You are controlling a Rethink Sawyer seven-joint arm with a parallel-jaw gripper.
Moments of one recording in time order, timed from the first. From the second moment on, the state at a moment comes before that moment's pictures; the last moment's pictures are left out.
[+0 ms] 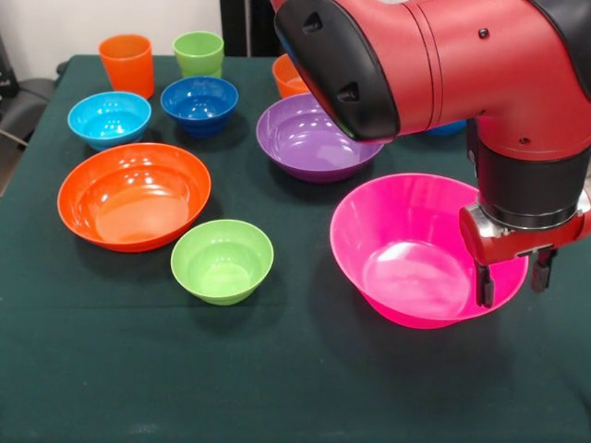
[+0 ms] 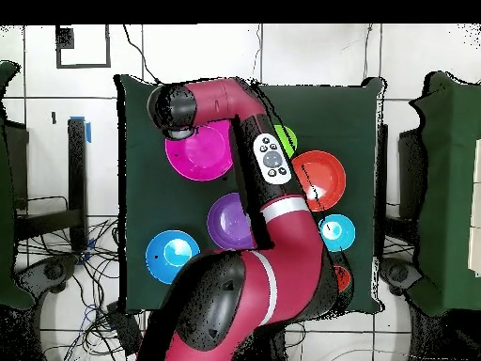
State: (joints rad) arm -0.30 -0.24 0.65 0.95 -0.54 0.92 1.76
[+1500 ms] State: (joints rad) arm -0.29 -0.22 0.65 0.94 -0.54 1.01 1.76
